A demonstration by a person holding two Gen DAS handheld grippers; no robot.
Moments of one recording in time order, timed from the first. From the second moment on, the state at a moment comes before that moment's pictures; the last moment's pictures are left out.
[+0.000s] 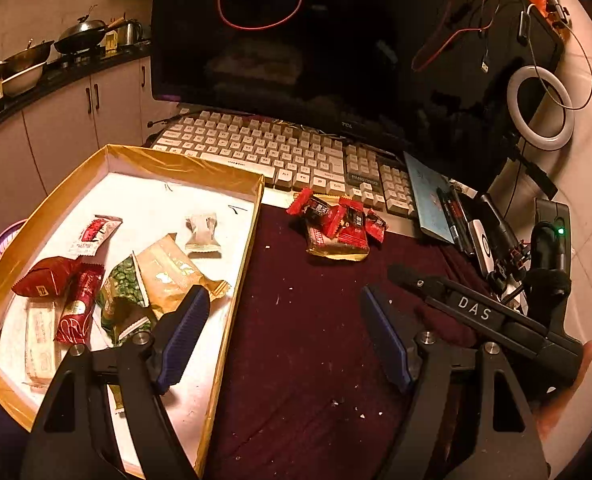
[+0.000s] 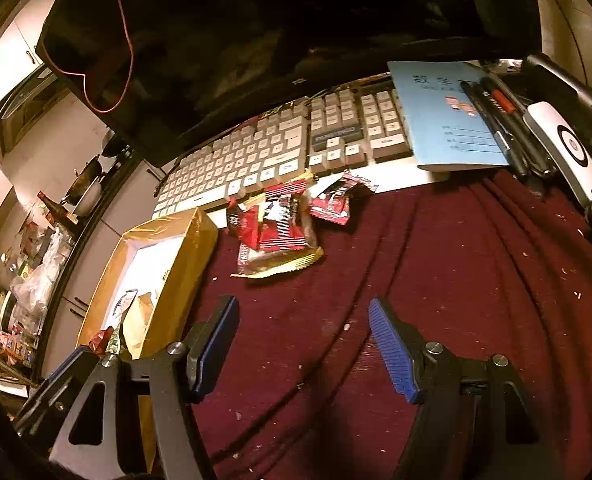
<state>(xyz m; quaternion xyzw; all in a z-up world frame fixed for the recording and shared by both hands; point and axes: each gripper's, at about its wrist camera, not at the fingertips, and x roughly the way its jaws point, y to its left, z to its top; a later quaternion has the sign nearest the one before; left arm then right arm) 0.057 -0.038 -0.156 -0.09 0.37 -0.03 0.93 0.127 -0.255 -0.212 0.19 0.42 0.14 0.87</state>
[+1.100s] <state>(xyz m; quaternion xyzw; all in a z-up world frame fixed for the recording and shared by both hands) 0.060 -0.051 -0.160 -0.09 0.37 -0.02 0.92 0.123 -0.264 -0.216 0.21 0.41 0.17 0.87</state>
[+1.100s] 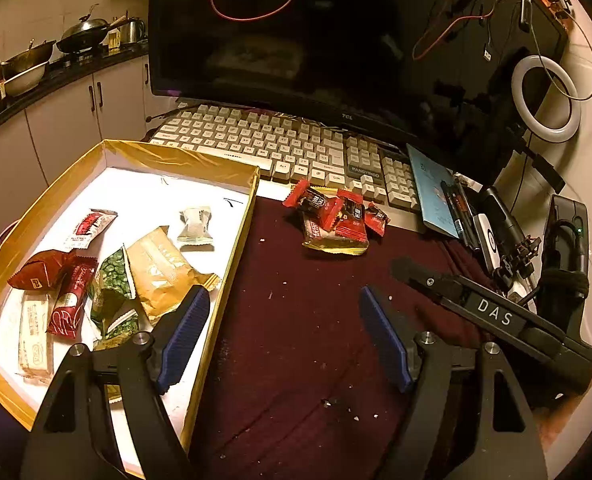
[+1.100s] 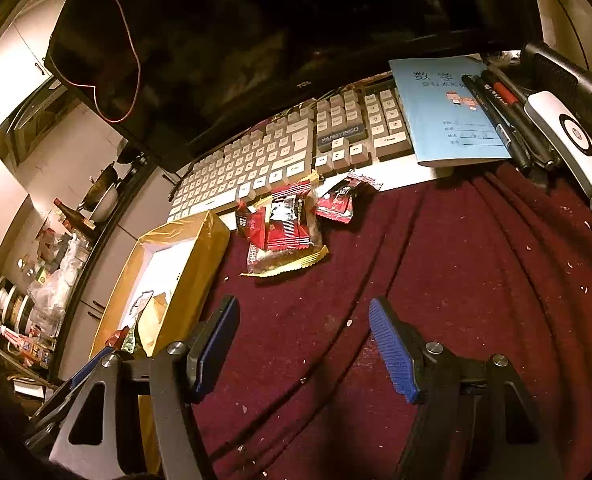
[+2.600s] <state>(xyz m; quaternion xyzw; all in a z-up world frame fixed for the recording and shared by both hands) 0.109 -0.045 -0.162 -0.14 0.42 -0.04 0.90 0.184 -0.283 -0.224 0.19 0.47 0.09 0.86</state>
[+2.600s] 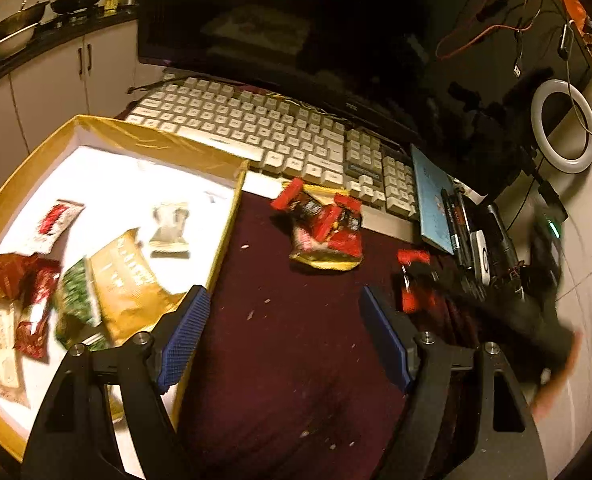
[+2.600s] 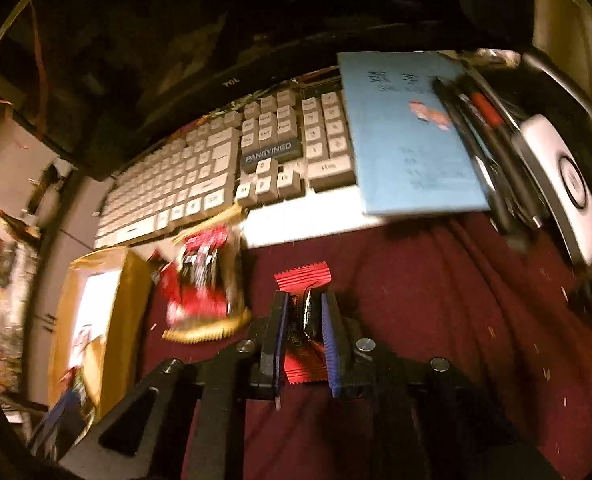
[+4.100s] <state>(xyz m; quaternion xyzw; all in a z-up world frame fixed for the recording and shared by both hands) 0.047 -0.027 -0.135 -0.20 0.34 -0.10 0.91 0.135 -0.298 -0.205 0.22 0.36 0.18 0.89</state>
